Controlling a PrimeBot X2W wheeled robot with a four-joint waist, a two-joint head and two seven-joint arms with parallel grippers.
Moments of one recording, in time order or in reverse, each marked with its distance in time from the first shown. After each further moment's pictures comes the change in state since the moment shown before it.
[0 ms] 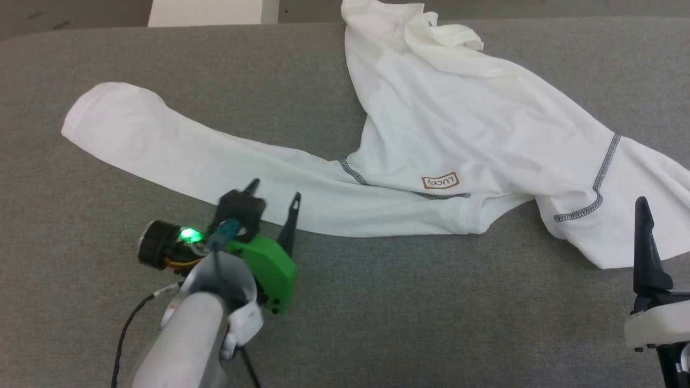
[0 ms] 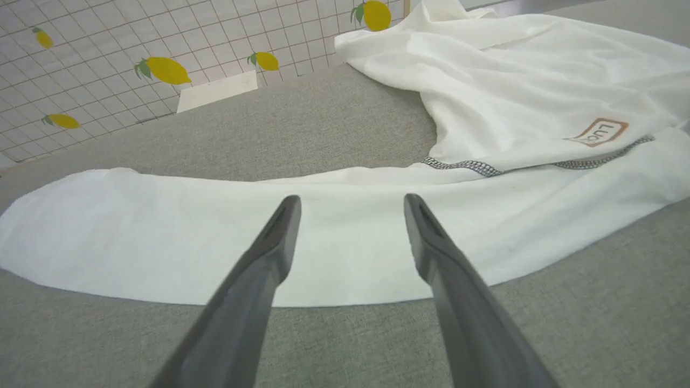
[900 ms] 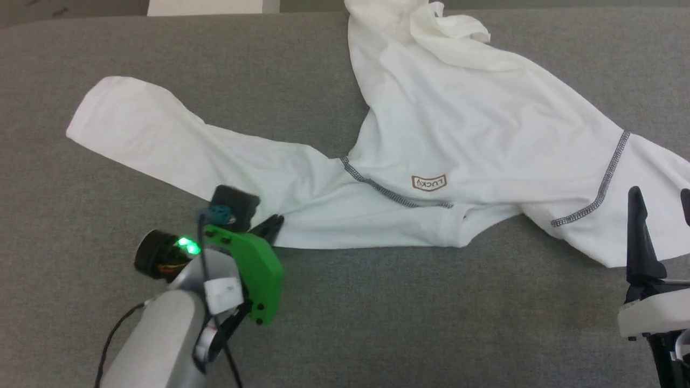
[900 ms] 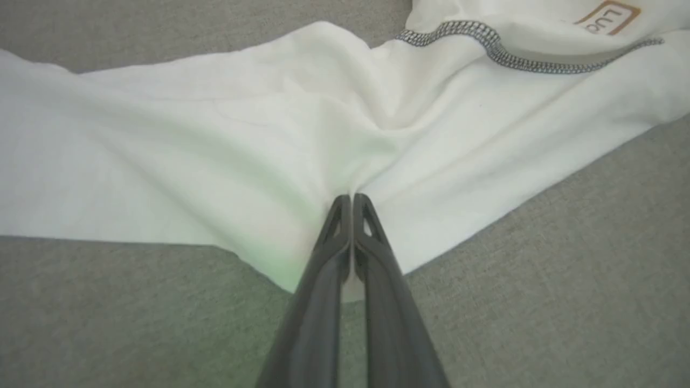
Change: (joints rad) left arm -0.038 0.058 -0.033 0.020 -0.193 -0.072 0.284; right arm -0.042 0.001 0.016 0.035 0.071 0.000 0.002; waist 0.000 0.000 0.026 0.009
